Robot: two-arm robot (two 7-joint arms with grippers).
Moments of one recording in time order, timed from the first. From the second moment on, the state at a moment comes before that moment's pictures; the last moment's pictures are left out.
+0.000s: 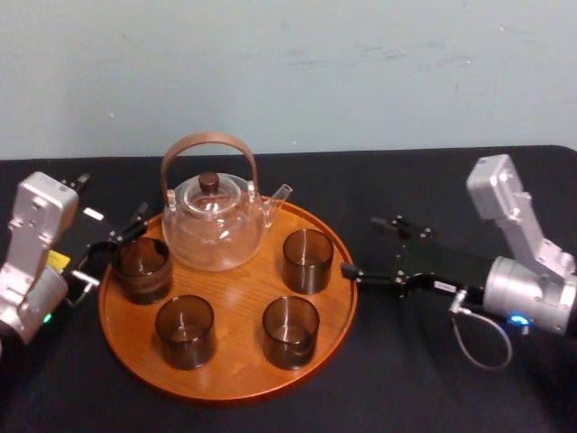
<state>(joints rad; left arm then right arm) -0.20 0.60 0.45 -1.41 -0.25 -0.12 0.03 0.24 0.60 -0.45 -1.51 0.45 0.08 0.62</state>
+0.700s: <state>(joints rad) -0.20 0.60 0.45 -1.41 -0.25 -0.12 0.03 0.07 0.55 -0.28 -1.60 0.45 -0.04 0.33</state>
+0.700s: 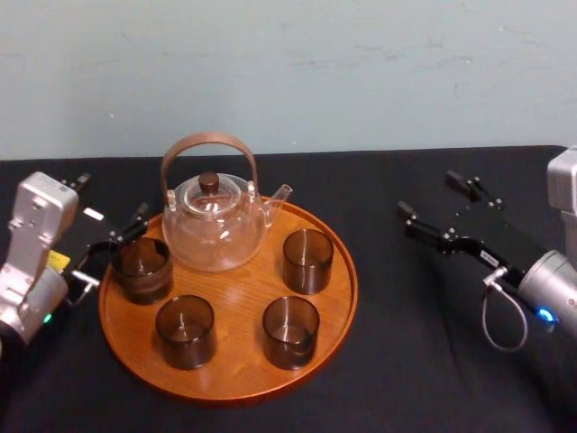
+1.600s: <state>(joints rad) -0.20 0.60 0.45 -1.41 -0.25 -0.12 0.03 0.08 0.45 -0.25 -1.52 0.36 -0.06 0.24</state>
